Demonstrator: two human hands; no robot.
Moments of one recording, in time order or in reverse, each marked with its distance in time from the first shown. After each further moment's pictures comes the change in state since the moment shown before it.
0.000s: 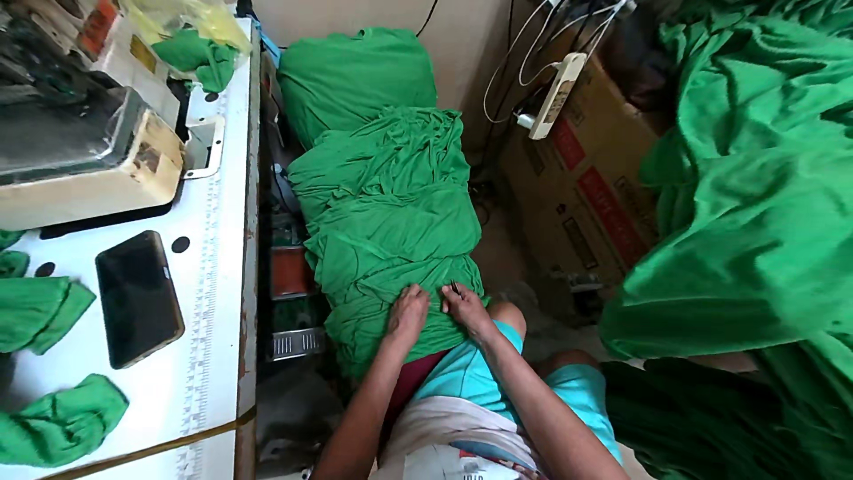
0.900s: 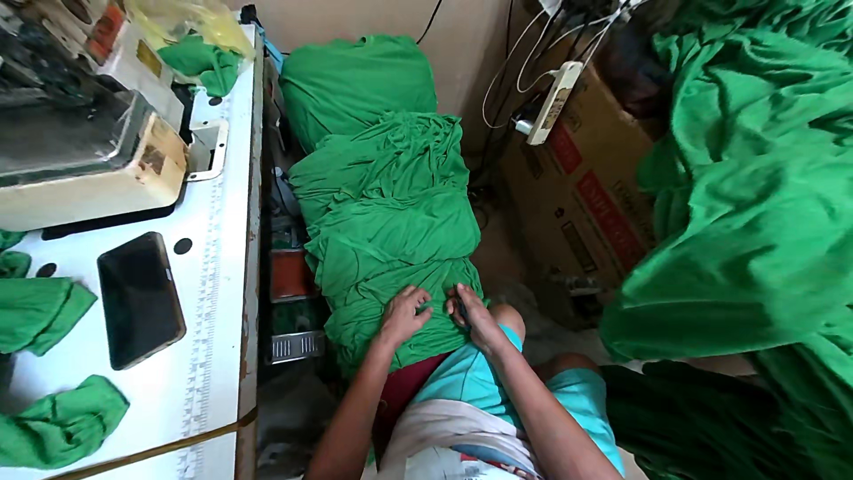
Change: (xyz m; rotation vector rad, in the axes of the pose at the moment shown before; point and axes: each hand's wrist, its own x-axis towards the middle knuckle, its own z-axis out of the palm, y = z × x) left_hand 0.002 -0.023 -0.005 -0.182 0.006 0.093; right_hand -0.015 -0.009 -0.005 0.242 -0.030 0.033
